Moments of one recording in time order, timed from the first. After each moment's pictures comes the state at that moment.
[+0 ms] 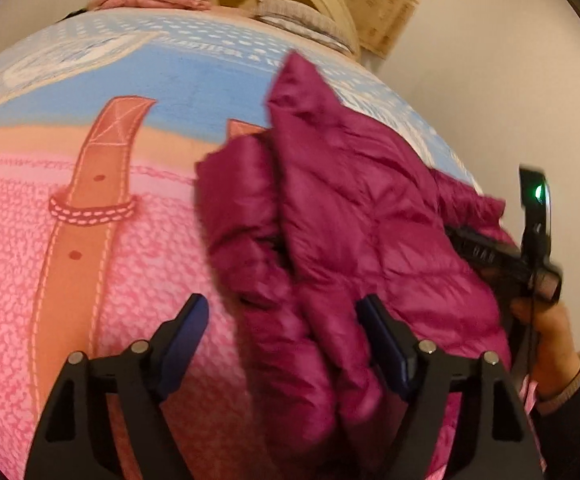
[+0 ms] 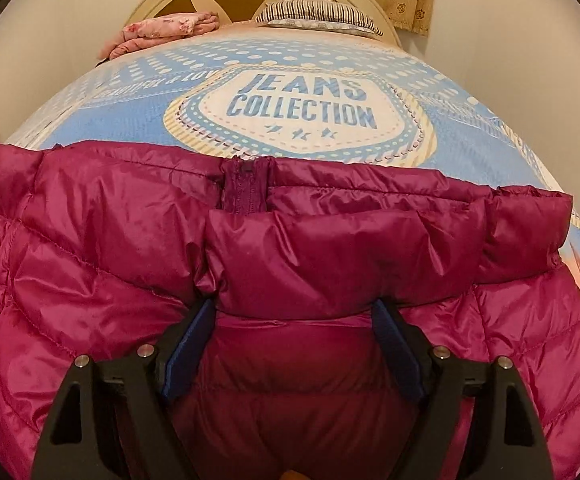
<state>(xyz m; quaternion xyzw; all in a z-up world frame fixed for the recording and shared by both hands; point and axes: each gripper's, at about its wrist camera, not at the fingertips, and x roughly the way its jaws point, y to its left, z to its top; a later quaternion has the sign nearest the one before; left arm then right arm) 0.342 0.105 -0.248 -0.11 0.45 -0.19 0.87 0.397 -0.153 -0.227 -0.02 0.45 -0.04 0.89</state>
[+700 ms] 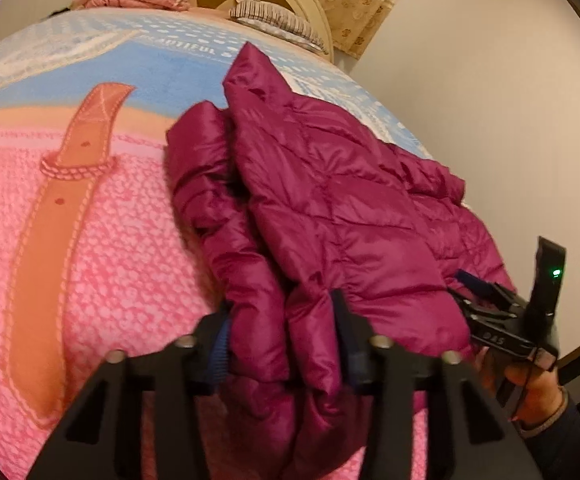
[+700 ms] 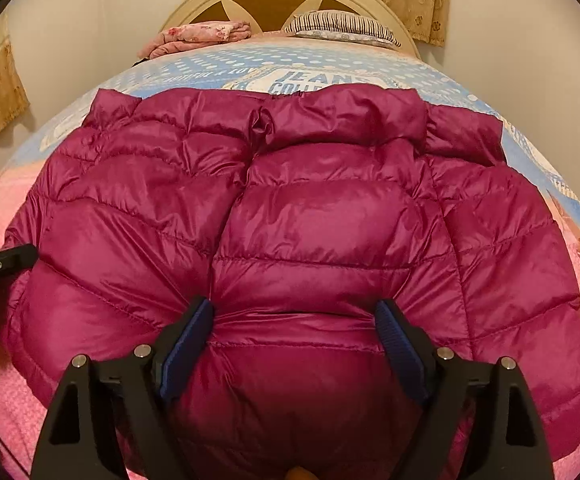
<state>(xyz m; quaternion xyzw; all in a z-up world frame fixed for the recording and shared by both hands) 0.312 0.105 -0.250 -0.16 0.44 -0.24 0.85 0.276 -0.147 -0.235 -0.03 0.42 0.01 0.91</state>
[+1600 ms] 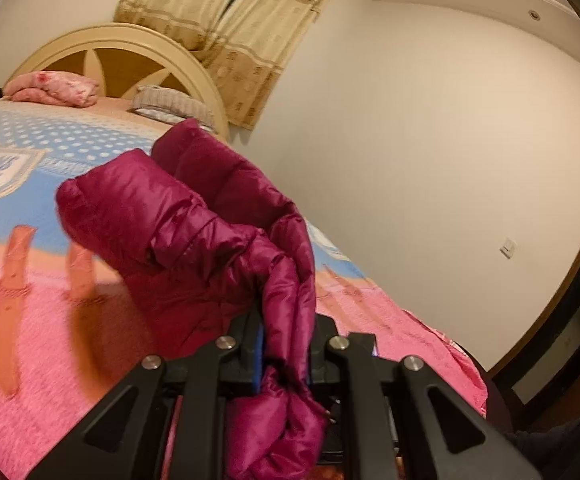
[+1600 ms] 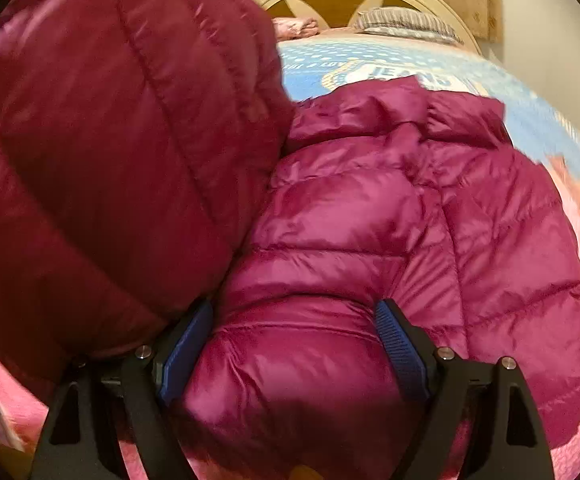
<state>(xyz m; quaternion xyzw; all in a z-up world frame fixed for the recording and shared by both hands) 0.218 0.039 -0.092 -0.15 0.27 -0.37 0.87 0.191 -0.136 -0.217 0.05 0.43 0.15 0.89</state>
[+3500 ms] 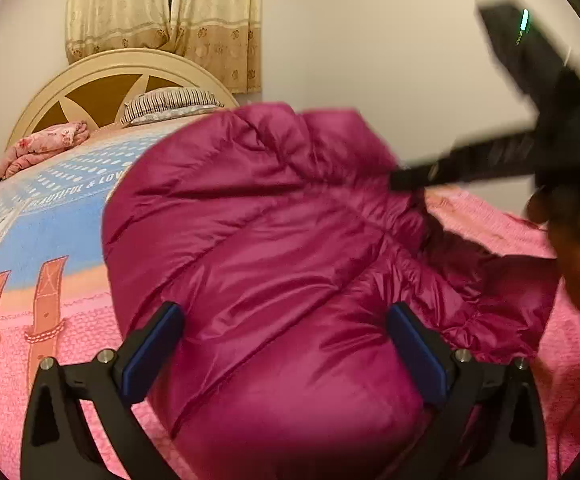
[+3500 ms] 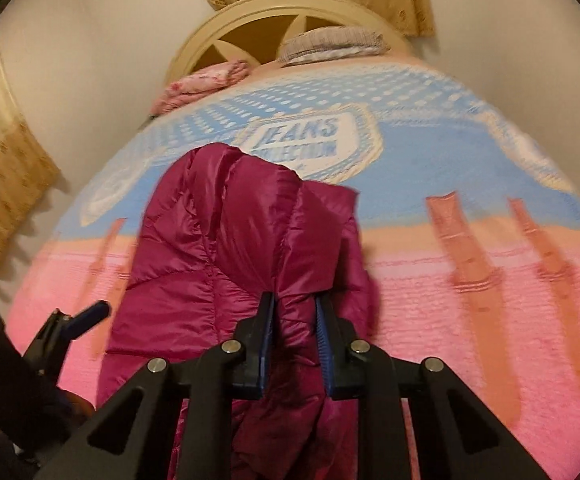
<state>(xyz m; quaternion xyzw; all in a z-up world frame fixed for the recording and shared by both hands) 0.235 -0.077 -0.170 0.07 0.28 -0.29 0.91 0.247 -0.273 -0.125 0.07 0.39 0.03 0.92</state>
